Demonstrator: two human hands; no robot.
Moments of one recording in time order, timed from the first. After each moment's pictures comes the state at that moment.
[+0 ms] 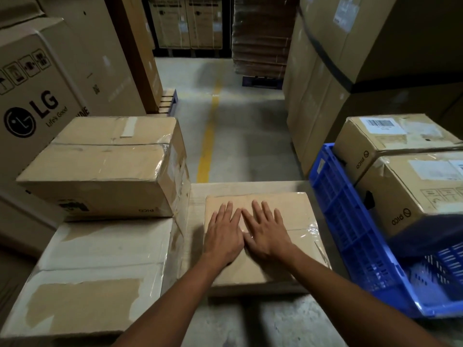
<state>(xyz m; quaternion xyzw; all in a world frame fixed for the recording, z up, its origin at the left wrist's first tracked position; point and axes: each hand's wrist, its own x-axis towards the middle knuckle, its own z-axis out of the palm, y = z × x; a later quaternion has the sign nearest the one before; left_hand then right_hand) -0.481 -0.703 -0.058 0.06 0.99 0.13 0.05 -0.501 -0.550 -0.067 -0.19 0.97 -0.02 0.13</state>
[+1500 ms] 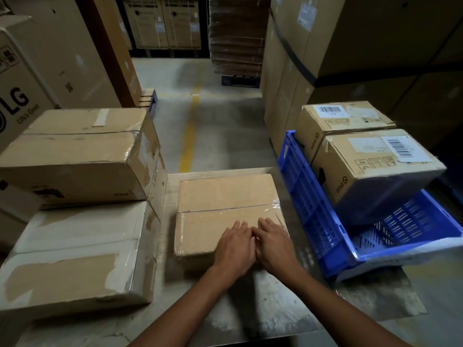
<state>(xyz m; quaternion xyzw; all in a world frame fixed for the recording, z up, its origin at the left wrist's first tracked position) -0.381 -0.604 -0.038 0.14 0.97 0.15 0.10 -0.380 -0.472 -0.049 -0.11 0.99 -0.13 0.01</state>
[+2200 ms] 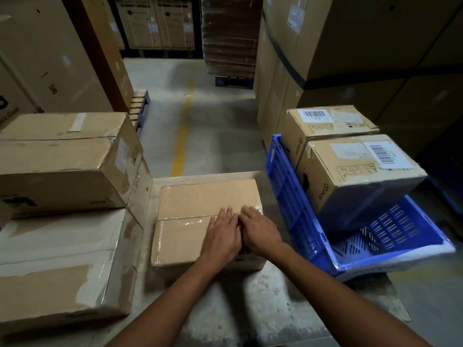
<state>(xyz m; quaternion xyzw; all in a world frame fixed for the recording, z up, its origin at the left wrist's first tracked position) -0.431 -0.579 -0.054 0.11 0.98 0.17 0.07 -0.435 -0.444 -0.029 -0.17 0.98 -0.11 0.06</state>
